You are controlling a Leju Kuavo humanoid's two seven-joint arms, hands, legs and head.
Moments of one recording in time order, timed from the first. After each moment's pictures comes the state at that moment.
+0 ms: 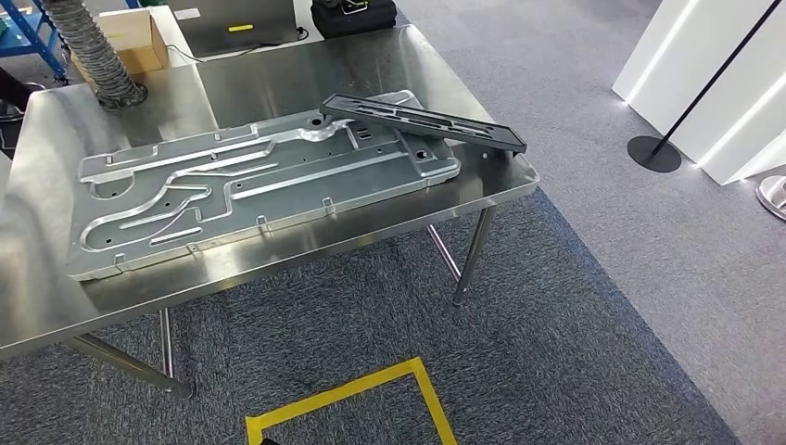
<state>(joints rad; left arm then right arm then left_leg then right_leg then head) -0.14 -0.18 0.81 -0.19 -1.20 0.14 -0.14 -0.11 0.04 -1.41 -0.21 1.16 -0.19 -0.25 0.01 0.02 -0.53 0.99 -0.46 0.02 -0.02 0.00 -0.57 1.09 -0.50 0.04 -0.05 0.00</state>
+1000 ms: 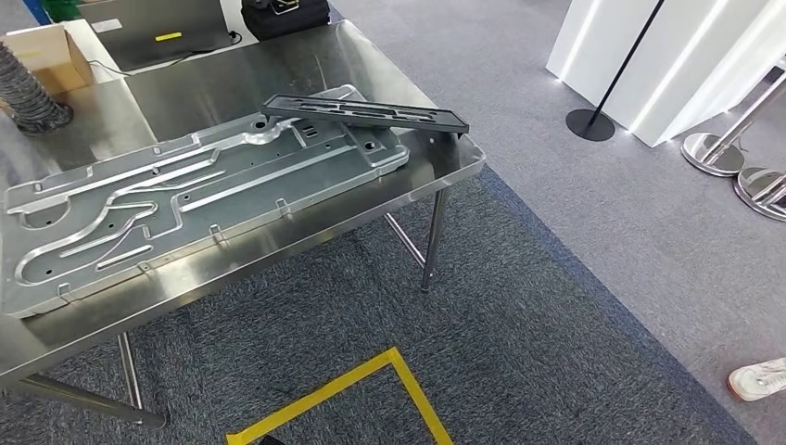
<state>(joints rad) -0.15 -0.18 0.81 -0.19 -1.20 0.14 -0.13 -0.11 0.03 -1.39 -0.21 1.17 -0.19 -0.24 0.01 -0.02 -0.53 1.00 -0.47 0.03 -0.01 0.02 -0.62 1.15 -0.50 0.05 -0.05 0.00</state>
